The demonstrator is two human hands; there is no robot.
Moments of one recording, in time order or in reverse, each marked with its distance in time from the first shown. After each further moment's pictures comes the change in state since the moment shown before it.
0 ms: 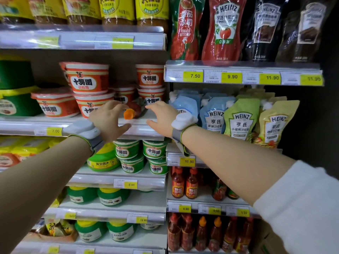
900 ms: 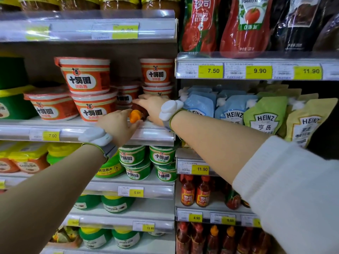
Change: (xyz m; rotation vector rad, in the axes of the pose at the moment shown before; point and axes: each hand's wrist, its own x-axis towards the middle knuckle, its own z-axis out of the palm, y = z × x) left_hand 0.027 -0.014 0.056 0.051 0.069 -0.104; right_hand 0.079 0.001 0.027 -0.210 -0.124 -0.153
